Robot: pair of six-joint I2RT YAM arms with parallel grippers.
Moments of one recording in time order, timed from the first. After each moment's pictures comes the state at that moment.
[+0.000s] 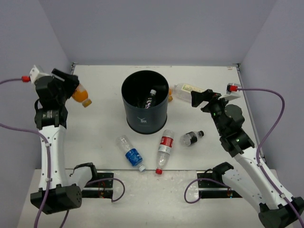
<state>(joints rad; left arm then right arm) 0.28 0.96 1.08 -0.52 -0.08 -0.80 0.43 0.75 0.75 -0.02 0.23 0.50</state>
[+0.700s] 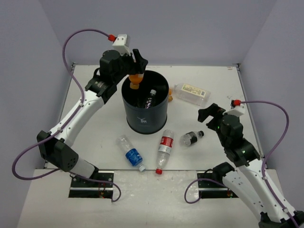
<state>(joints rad) -0.48 1.51 1.54 -0.17 -0.02 -0.35 0.43 0.58 0.69 -0.44 0.38 0.67</state>
